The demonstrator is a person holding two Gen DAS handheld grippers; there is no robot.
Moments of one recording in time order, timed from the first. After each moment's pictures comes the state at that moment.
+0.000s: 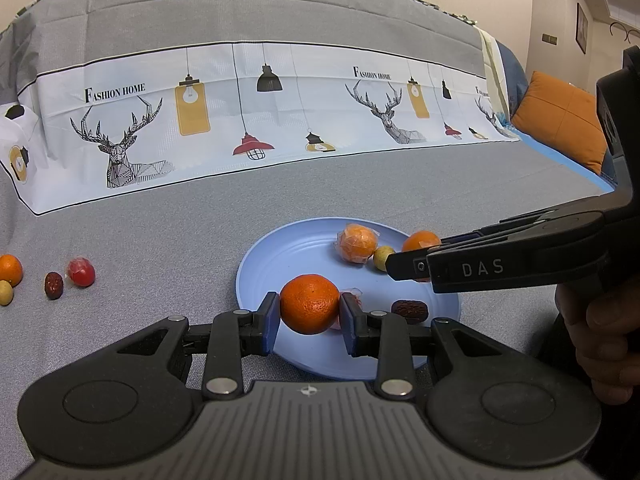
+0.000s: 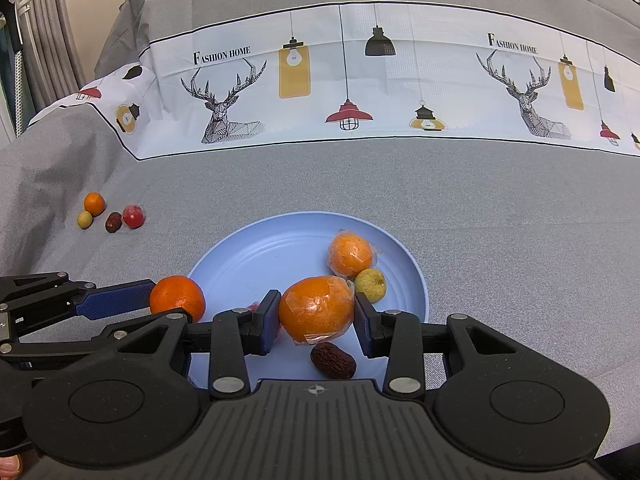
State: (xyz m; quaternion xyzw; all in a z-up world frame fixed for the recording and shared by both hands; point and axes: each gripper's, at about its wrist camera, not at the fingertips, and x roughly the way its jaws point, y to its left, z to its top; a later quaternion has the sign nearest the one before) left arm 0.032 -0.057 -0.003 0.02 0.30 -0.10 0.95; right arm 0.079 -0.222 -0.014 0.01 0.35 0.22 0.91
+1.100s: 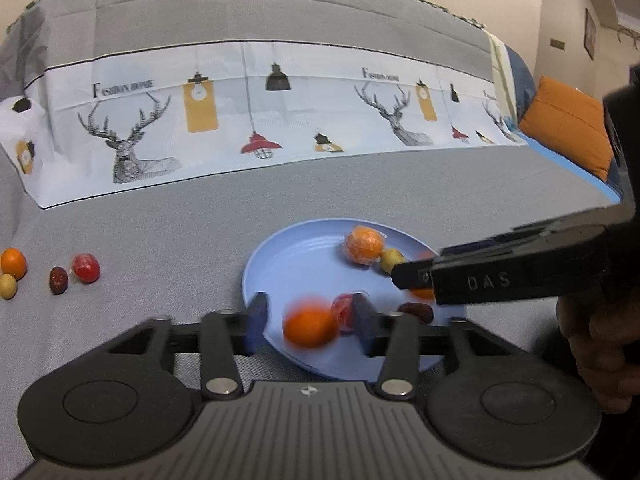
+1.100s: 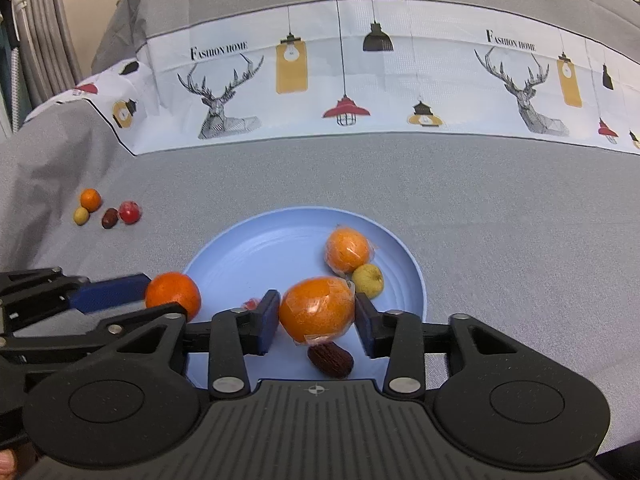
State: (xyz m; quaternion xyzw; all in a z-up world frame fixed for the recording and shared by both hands) left arm 0.033 -0.054 -0.002 0.01 0.30 -0.08 0.95; right arm 0.079 -0.220 -0.016 0.00 0.35 0.21 0.91
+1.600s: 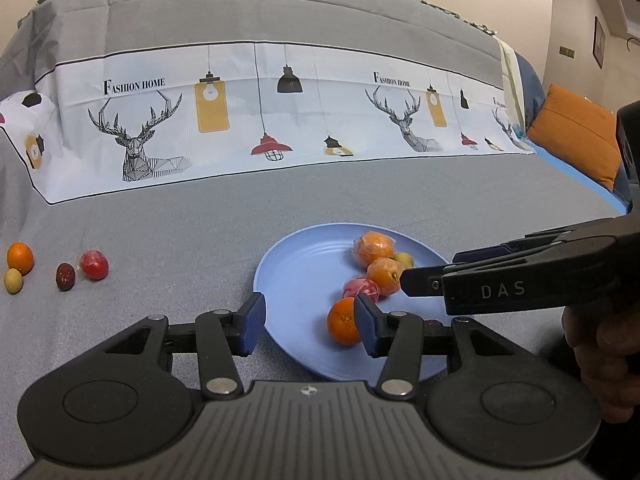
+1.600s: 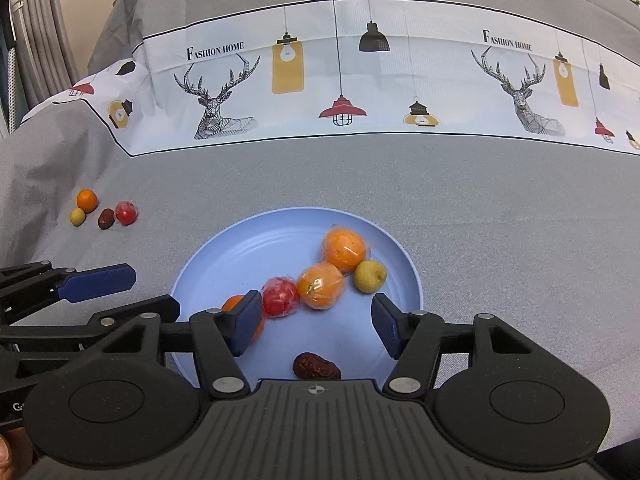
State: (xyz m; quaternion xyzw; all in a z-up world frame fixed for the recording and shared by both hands) left arm 0.033 -0.051 -0.001 0.00 0.30 -0.07 0.95; right arm 0.080 -0.221 -0.015 0.00 0.35 0.21 0.91
